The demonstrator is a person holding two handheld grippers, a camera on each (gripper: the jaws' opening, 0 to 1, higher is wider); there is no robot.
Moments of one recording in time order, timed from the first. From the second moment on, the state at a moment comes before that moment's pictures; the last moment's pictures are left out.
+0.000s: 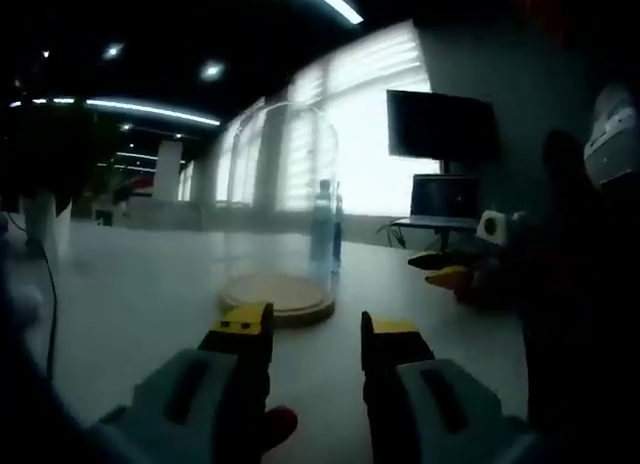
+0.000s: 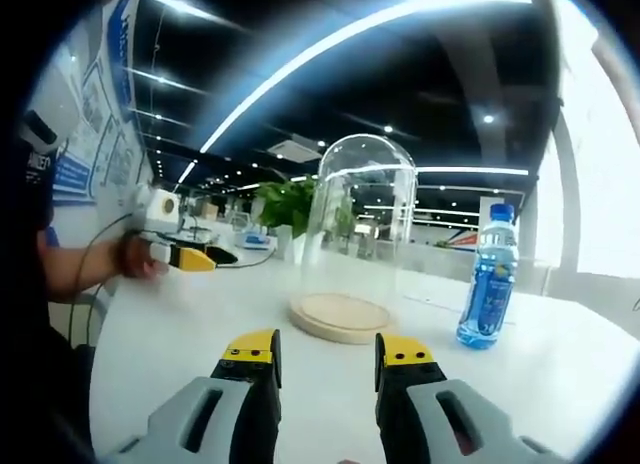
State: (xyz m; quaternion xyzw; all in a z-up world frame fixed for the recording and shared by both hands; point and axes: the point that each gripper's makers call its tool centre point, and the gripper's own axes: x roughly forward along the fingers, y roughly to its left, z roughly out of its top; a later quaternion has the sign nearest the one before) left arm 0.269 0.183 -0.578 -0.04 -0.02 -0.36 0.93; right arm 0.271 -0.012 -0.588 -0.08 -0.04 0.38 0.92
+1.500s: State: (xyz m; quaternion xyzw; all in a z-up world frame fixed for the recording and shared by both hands) left arm 0.285 0.190 -0.571 0.02 -0.02 -0.33 0.94; right arm 0.267 0.010 -0.582 -0.10 -0.03 0.42 0.90
